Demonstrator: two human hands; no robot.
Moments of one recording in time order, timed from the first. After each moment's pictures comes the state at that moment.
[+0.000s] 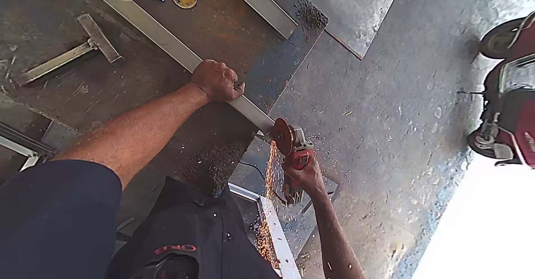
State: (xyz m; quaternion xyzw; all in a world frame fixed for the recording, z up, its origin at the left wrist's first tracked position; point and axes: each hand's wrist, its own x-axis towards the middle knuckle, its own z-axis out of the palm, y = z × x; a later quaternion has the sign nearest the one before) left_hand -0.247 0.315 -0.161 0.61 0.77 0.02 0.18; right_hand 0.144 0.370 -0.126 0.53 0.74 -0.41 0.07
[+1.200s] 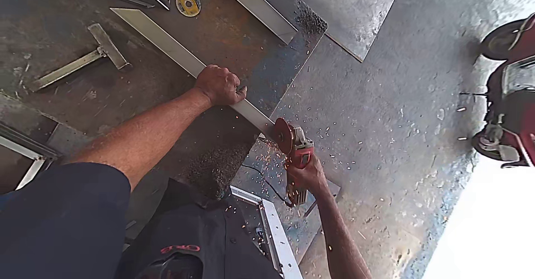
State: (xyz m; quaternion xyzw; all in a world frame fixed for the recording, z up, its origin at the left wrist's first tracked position) left_hand -0.248 0.314 -0.165 0.61 0.77 0.03 0.18; right_hand 0.133 0.379 -0.120 0.53 0.73 -0.41 0.09
